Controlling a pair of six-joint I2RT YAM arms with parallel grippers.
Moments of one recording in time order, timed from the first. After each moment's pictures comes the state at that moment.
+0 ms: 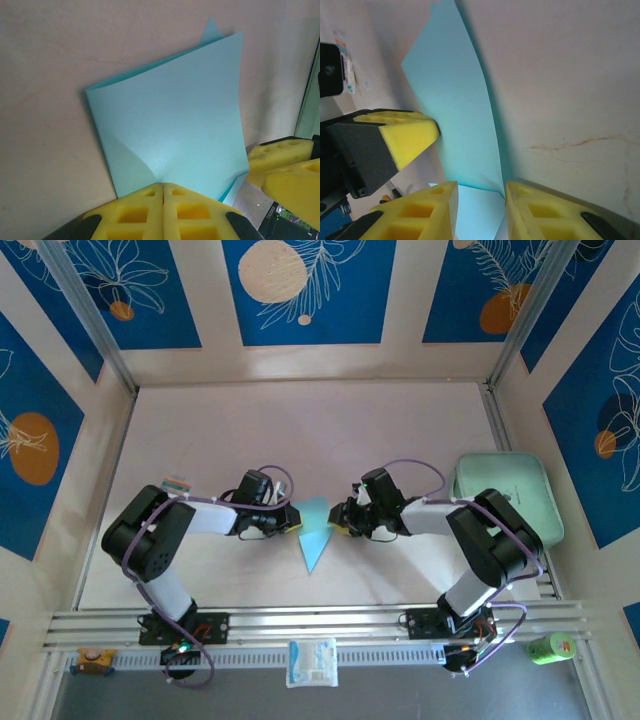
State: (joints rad) left arm -0.54 1.71 0.64 0.17 0.56 -0.87; right arm 0.55 1.61 0.61 0.12 -0.58 1.01
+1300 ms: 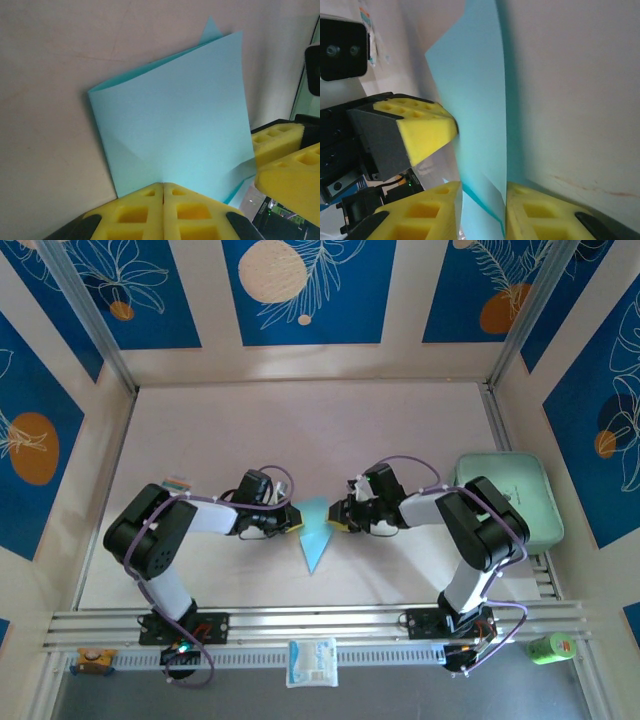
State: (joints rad) left arm -0.54 1.72 0.64 0.20 0.60 -0.89; right arm 0.49 1.72 0.65 0.19 -0.76 0.89
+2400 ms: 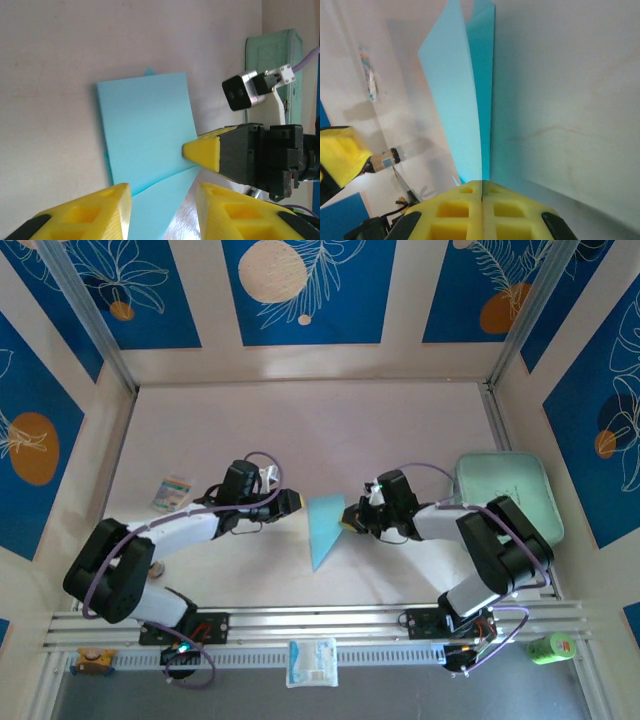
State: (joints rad) left arm -0.54 1.42 0.64 0.07 0.53 -0.84; right arm 0.47 1.53 0.49 0.20 -0.60 1.05
